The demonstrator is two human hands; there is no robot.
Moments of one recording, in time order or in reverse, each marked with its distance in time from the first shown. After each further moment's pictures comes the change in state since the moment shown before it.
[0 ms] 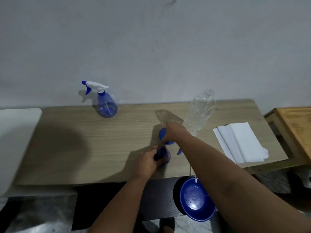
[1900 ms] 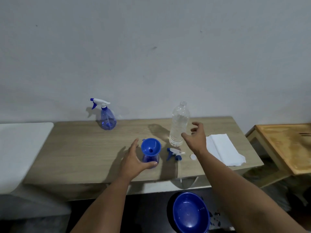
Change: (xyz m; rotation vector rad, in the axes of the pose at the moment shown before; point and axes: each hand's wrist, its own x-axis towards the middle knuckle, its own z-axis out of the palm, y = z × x) left_hand -0.072 0.031 -0.033 -0.041 0.238 0.107; right_hand -0.136 0.107 -0.006 1.028 0.718 0.057
